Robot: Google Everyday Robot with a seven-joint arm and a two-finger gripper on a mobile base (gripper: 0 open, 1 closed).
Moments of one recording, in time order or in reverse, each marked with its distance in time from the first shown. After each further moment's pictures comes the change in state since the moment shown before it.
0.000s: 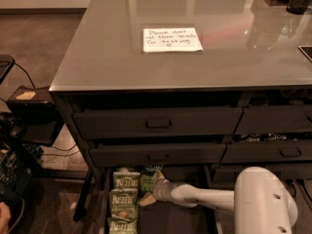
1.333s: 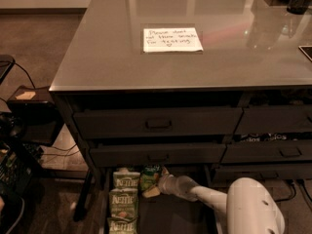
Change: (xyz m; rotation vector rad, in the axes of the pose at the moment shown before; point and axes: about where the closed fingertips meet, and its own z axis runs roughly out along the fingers) arm 0.042 -0.054 0.037 0.025 0.008 0.164
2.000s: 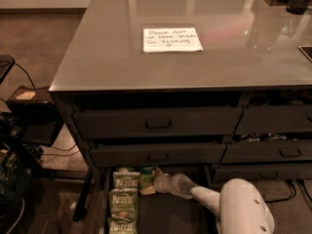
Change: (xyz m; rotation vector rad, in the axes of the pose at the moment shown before) arm -0.007 0.013 0.028 -0.057 -0.012 -0.004
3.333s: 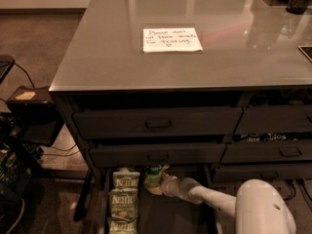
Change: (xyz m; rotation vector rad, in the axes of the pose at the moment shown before) arm 0.009 -0.005 -0.047 0.050 0.007 0.036
